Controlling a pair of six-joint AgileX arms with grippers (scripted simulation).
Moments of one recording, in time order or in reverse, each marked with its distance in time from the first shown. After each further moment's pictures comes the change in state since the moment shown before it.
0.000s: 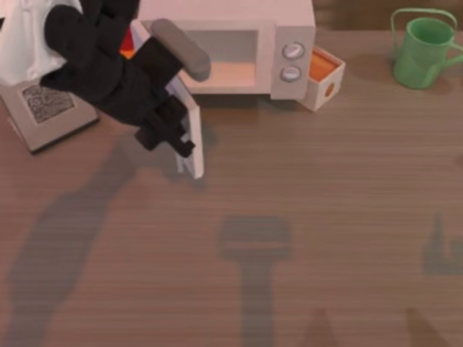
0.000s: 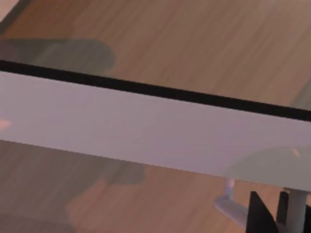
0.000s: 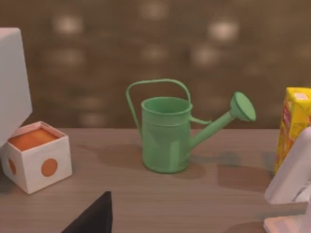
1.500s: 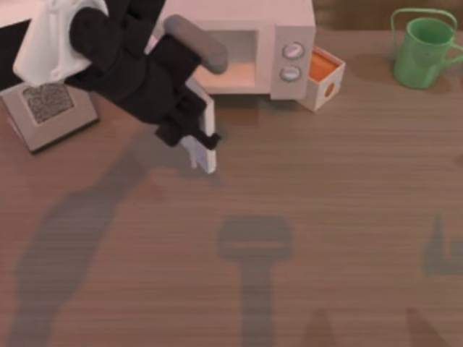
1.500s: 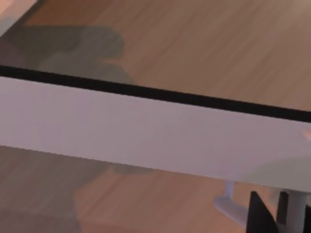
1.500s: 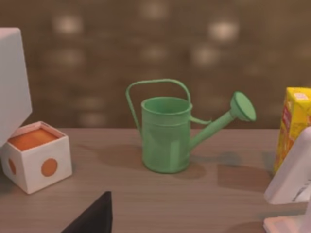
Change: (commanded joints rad) left arm -0.057 0.027 0.026 0.027 -0.065 -0.137; right arm 0.000 0.000 0.000 0.000 0.000 0.000
